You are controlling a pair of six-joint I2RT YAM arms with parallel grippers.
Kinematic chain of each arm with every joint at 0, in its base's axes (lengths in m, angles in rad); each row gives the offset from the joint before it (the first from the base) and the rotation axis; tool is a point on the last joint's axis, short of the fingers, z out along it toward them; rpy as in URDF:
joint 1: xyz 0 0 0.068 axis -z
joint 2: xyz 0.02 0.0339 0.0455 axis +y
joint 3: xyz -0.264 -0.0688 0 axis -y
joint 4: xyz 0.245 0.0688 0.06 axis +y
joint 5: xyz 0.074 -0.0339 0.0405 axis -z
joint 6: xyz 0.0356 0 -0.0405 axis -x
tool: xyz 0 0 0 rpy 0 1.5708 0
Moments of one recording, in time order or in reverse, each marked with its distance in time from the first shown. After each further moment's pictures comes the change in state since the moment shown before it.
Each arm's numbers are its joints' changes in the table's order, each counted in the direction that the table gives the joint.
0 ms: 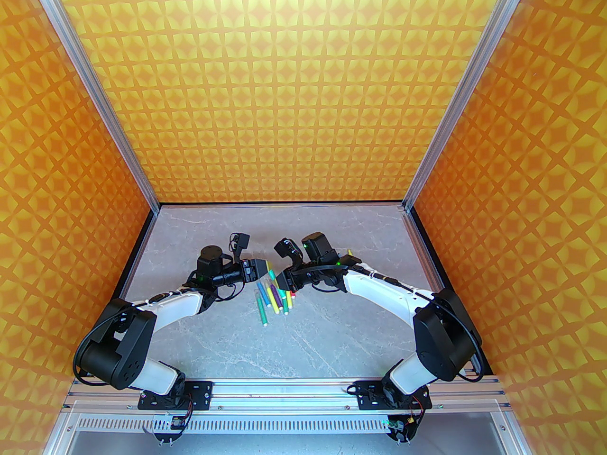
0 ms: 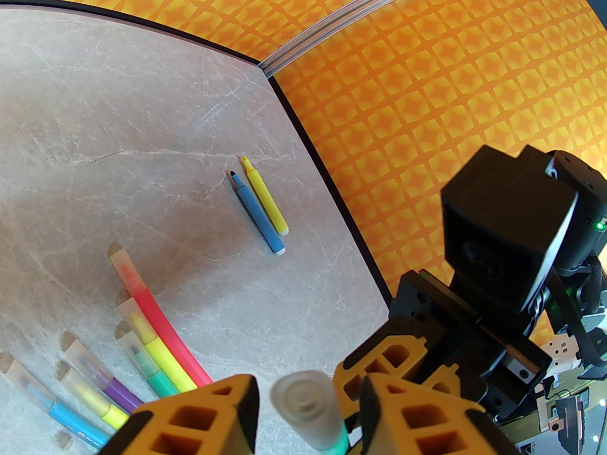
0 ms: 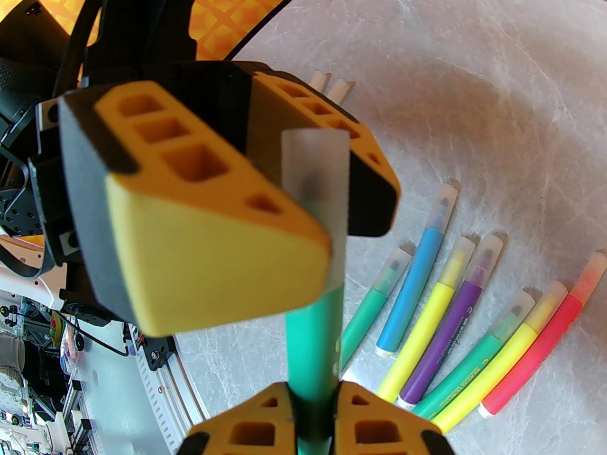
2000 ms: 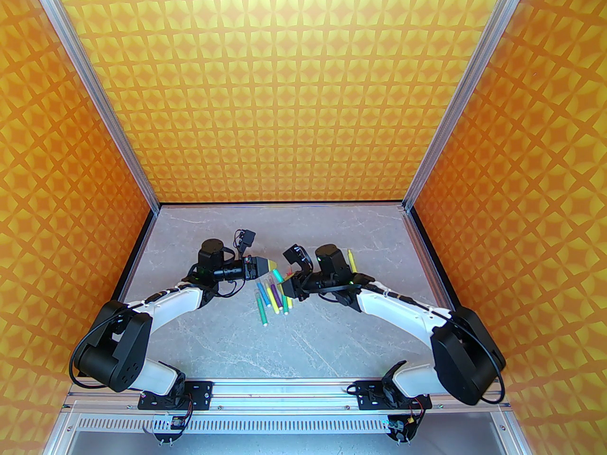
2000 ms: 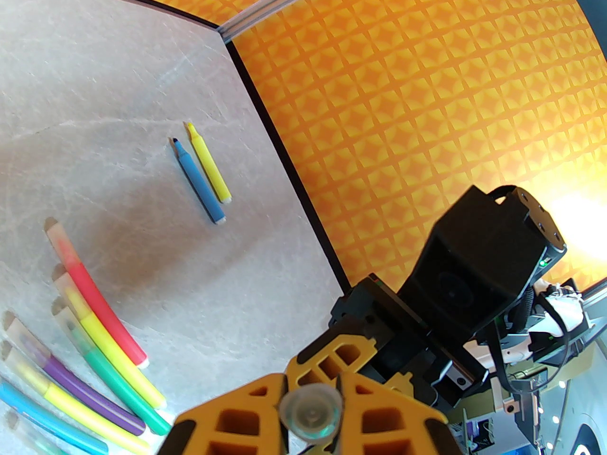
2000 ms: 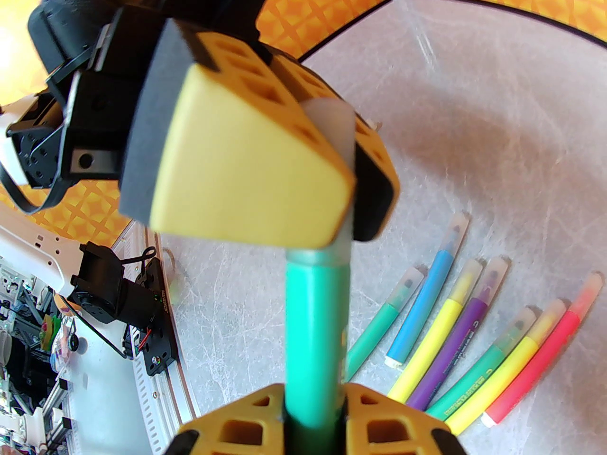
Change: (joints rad) left arm -0.007 -0.015 0.092 0.109 0.162 0.082; right arm 0.009 -0.181 -0.276 -0.304 -0.021 -0.014
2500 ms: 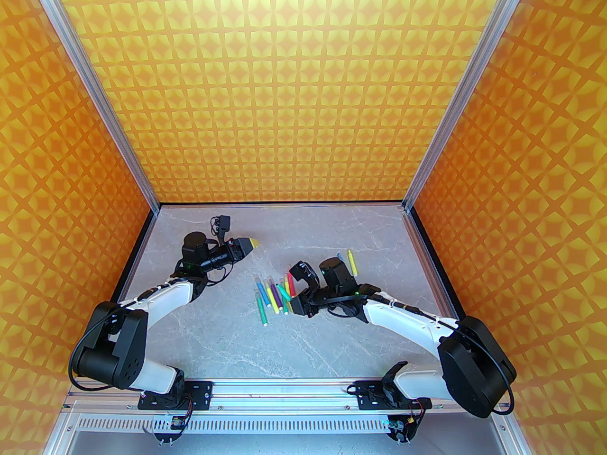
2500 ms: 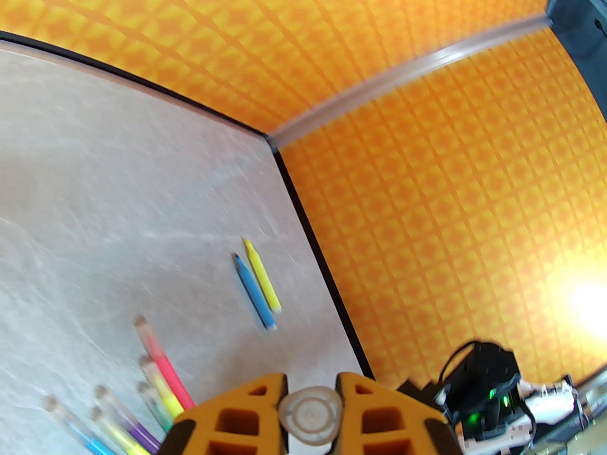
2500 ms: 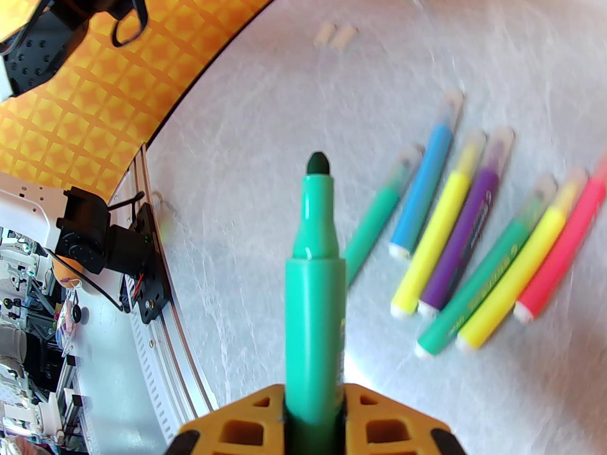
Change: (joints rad) left arm -0.125 -0.016 0.015 -0.085 -0.211 0.075; right arm 0.008 -0.052 -0.105 0.141 -0.007 0.003
